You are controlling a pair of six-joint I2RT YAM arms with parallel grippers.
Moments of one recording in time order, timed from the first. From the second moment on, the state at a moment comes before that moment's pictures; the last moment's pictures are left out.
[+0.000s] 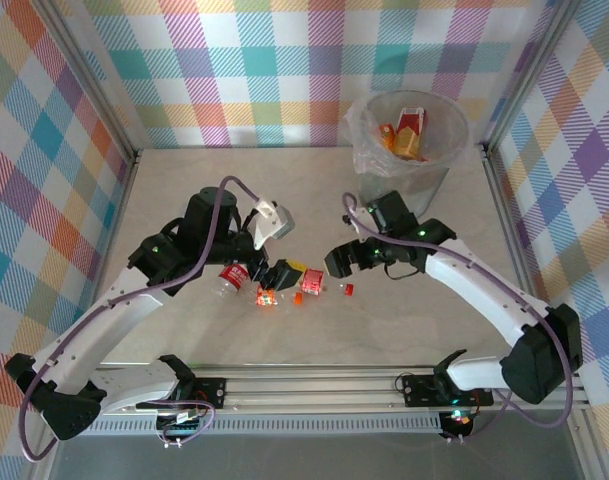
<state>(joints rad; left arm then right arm) -0.68 1.10 1.23 -0.71 0.46 0.22 0.61 1.33 1.11 -0.76 -0.31 0.15</state>
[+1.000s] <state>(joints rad) -0.68 1.11 1.14 -0.63 0.48 0.18 0.81 1.83 1.25 -0.68 0.01 0.15</state>
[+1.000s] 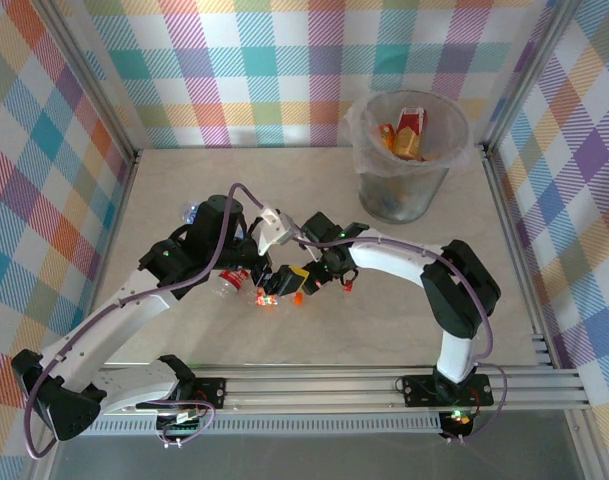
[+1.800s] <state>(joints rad) -0.68 1.11 1.14 -0.60 0.48 0.15 0.81 1.93 1.38 -0.72 0.03 0.10</state>
